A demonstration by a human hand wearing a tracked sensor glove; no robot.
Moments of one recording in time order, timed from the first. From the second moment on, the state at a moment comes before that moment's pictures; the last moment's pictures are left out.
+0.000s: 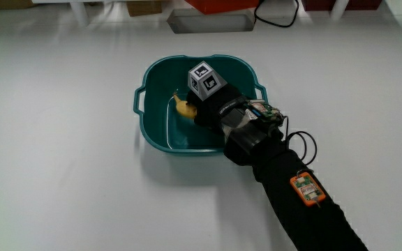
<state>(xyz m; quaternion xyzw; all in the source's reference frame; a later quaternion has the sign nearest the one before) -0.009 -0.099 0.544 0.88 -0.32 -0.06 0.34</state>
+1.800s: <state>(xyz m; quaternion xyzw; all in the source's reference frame) 0.009 -0.105 0.552 0.88 -0.29 -0.04 0.38</state>
